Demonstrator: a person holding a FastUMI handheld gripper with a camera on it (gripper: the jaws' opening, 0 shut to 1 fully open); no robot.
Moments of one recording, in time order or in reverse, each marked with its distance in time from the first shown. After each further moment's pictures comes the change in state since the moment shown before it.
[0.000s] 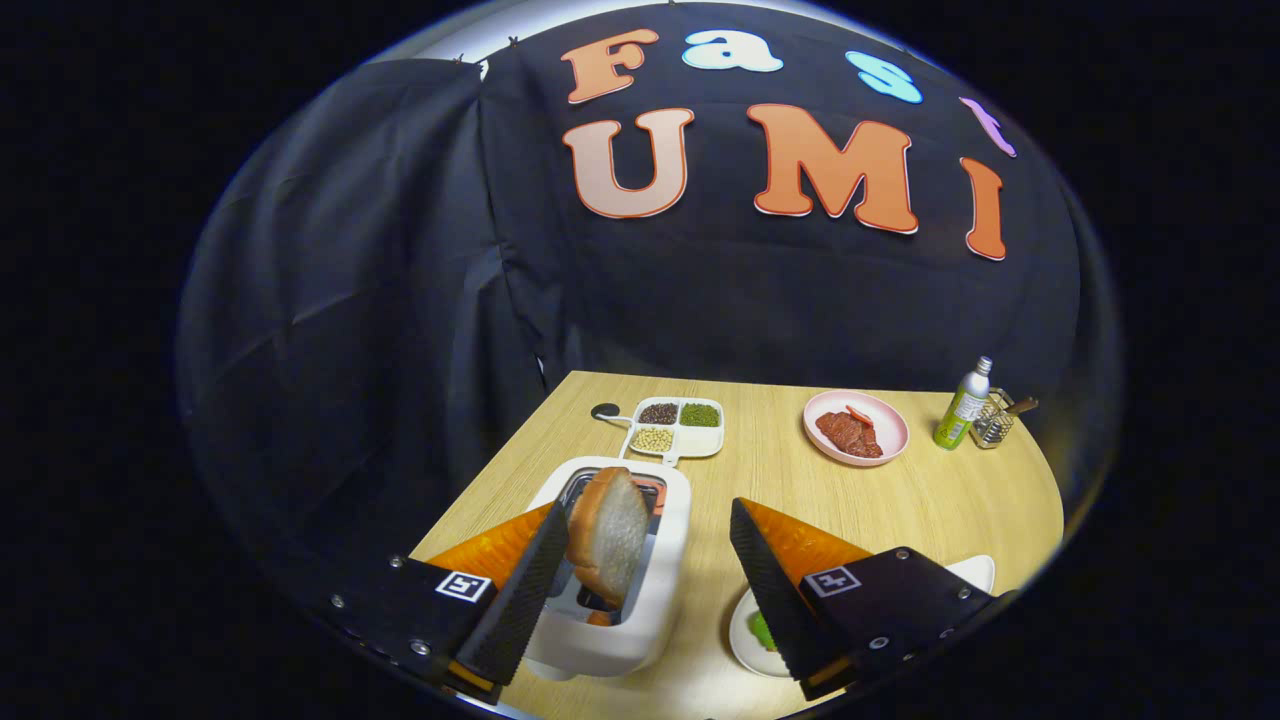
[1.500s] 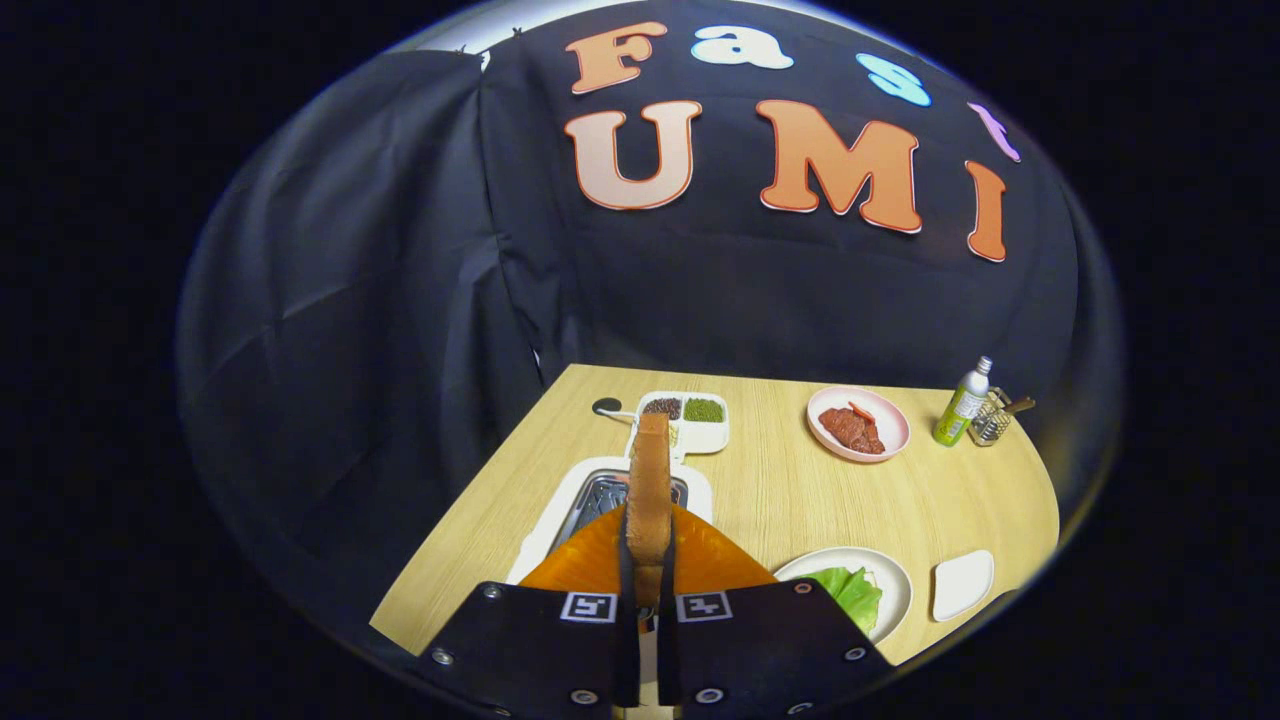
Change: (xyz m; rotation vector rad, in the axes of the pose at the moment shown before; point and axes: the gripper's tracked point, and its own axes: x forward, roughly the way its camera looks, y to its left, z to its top) arm -0.010 0.004 0.022 0.023 -0.001 -0.014
